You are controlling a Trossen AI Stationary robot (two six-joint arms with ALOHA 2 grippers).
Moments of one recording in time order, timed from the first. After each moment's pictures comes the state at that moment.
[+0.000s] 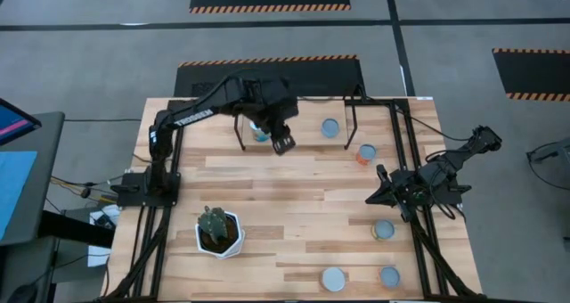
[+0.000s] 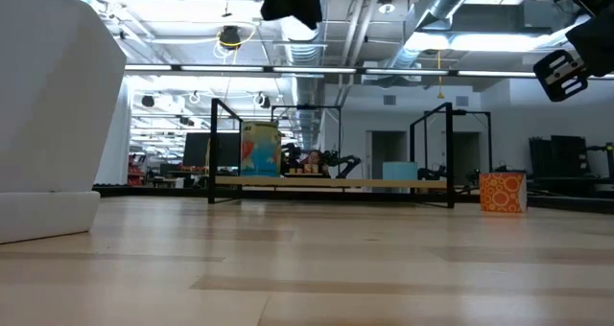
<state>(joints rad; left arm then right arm) 0.20 1.97 2.32 -1.41 0.04 -0.23 0.54 0.12 0.14 -0.17 0.21 0.34</state>
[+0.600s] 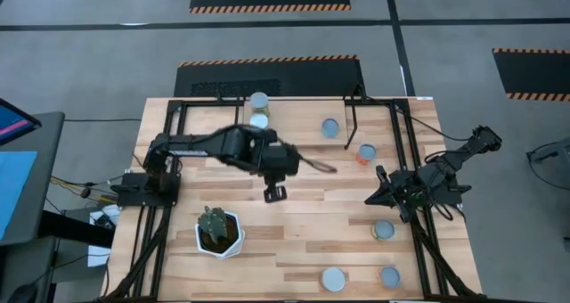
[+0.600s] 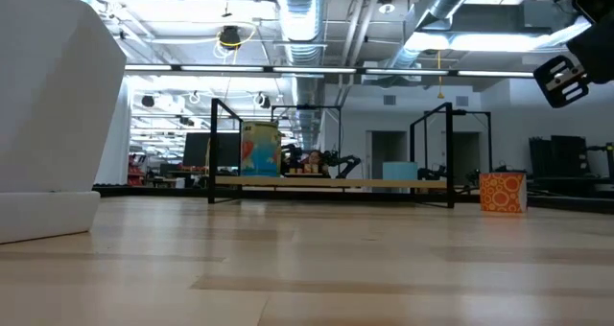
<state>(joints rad) -0.15 1.98 2.32 -1.50 -0.27 -0.25 0.54 0.12 0.13 -0.17 0.21 0.34</state>
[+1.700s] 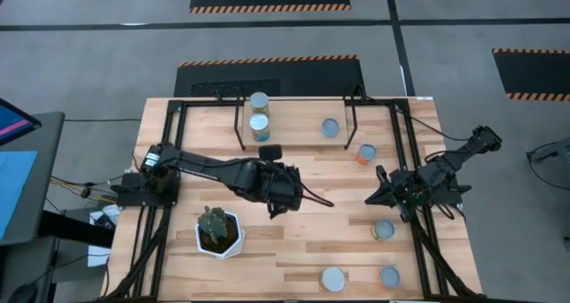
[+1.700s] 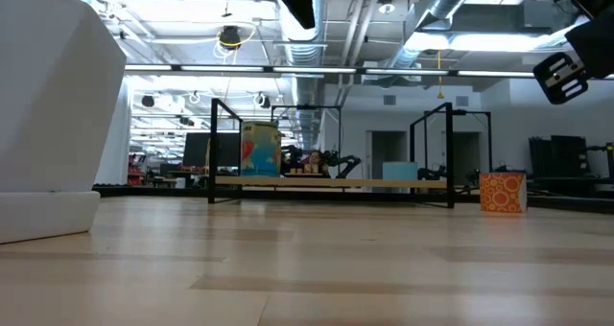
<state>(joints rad) -0.24 1.98 2.04 -1.32 -0.59 -0.20 0.54 0.12 0.13 -0.14 0.21 0.36</state>
